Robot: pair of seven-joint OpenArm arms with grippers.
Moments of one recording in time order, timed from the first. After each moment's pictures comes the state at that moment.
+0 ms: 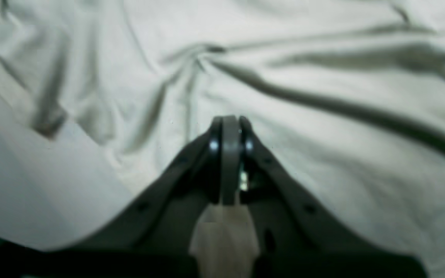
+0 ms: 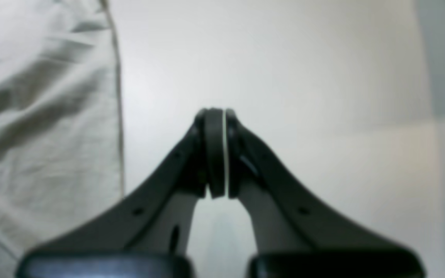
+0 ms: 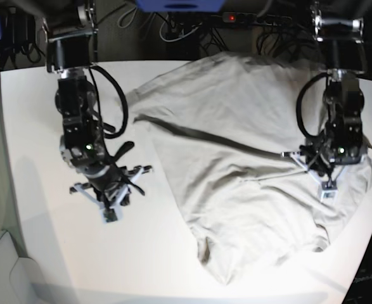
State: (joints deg) left arm -8.3 -18.1 -5.3 94.0 -12.2 -0.7 74.3; right arm 11.2 5.2 -5.8 86.8 2.5 10.9 -40.1
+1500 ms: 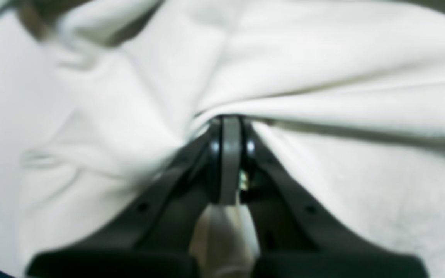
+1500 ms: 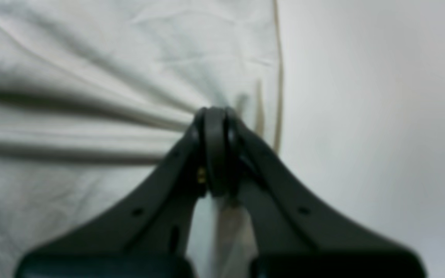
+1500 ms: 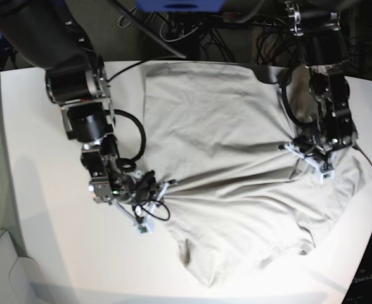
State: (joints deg) left arm -9.9 -10.5 -14.9 80.1 -11.2 -0.6 66.7; right arm 33.9 1.0 -3.9 35.5 5.5 20.2 -28.0
